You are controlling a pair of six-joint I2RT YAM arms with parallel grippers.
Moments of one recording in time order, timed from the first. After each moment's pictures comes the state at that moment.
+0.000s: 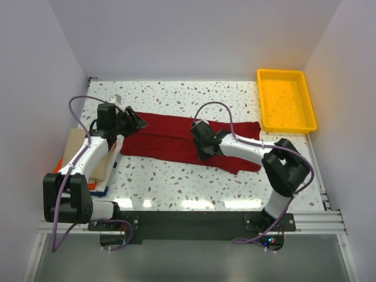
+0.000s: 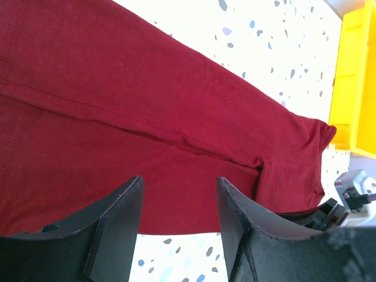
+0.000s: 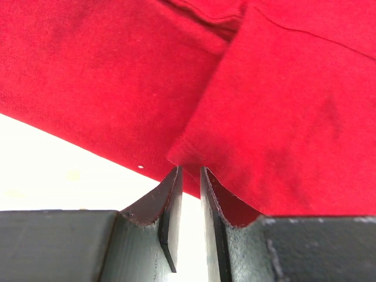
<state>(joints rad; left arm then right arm) -0.04 1.34 0.85 -0.17 0.32 -0.61 0.78 1.74 1.12 -0.47 0.20 0.43</state>
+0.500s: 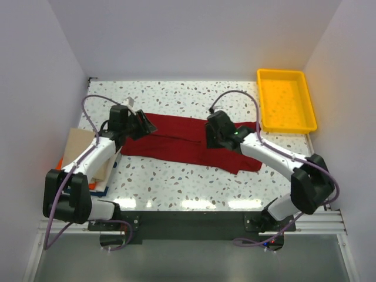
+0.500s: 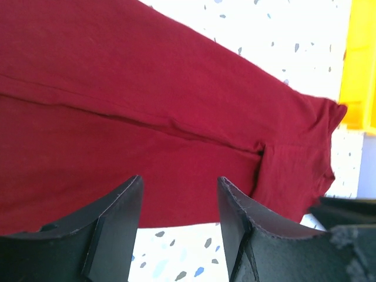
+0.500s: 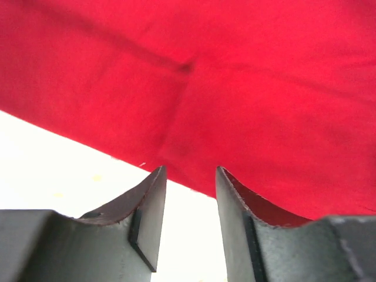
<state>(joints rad) -0.13 1.34 0.84 -0.17 0.27 -0.61 0.73 1.56 1.11 -0.48 0.24 0.47</state>
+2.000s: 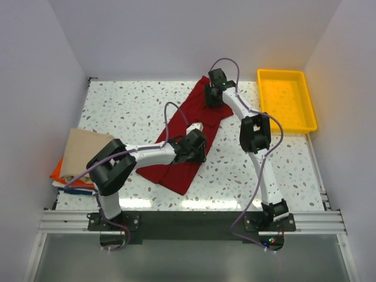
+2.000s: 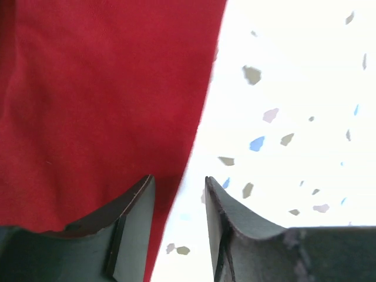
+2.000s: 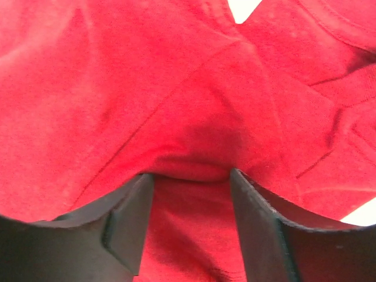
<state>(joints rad) -0.90 1.81 1.06 -0.15 -0.16 -0.81 0.34 2.59 2.36 -0.72 0.17 0.19</state>
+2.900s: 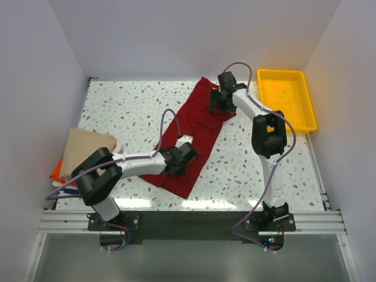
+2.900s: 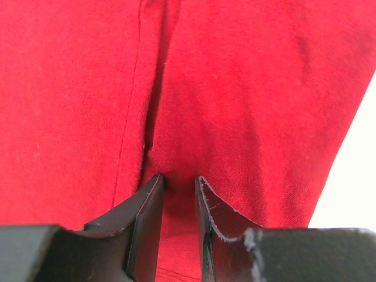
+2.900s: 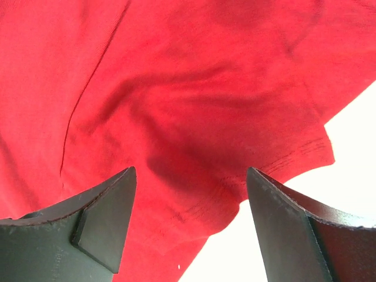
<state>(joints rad) -0.93 1.66 0.91 -0.40 -0.36 -0.62 0.31 2.31 1.98 -0.69 0.07 0.32</state>
